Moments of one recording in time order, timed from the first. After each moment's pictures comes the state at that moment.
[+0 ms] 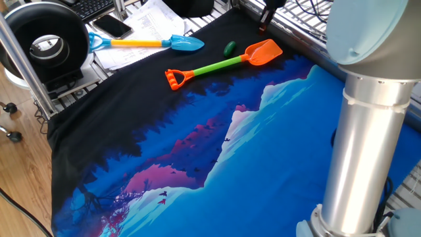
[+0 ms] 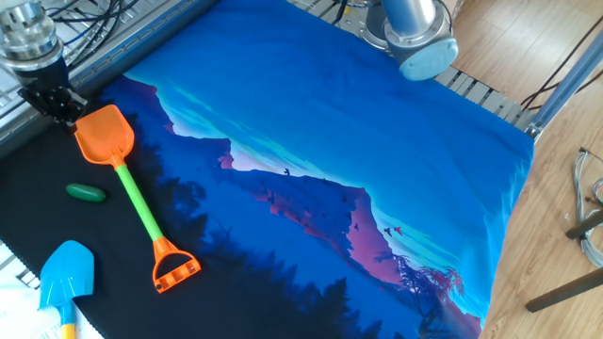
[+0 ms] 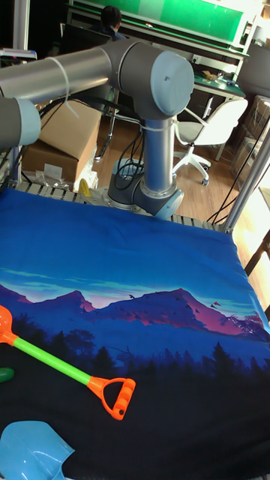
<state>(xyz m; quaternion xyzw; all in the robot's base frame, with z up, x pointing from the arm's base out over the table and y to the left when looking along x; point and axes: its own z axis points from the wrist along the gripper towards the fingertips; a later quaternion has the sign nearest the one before) 0.651 -0.285 0.073 -0.19 0.98 0.04 0.07</state>
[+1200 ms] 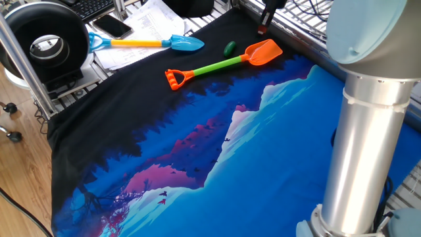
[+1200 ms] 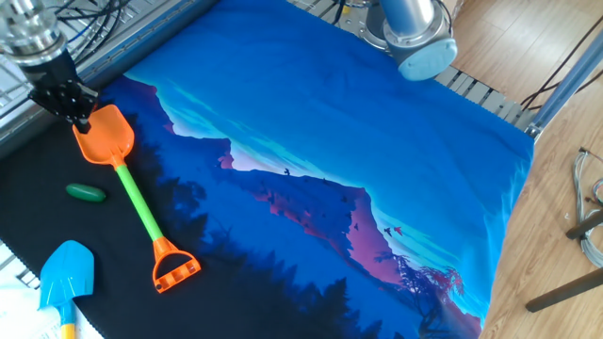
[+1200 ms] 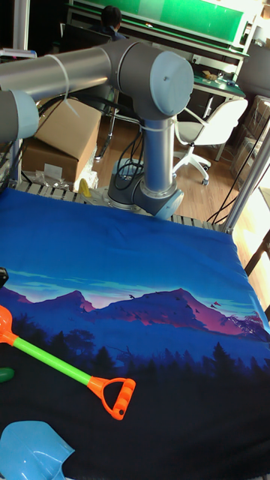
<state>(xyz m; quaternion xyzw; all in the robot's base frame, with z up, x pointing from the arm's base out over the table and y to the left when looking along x) 0.647 -0.255 0.068 -0.25 0.96 0.06 0.07</state>
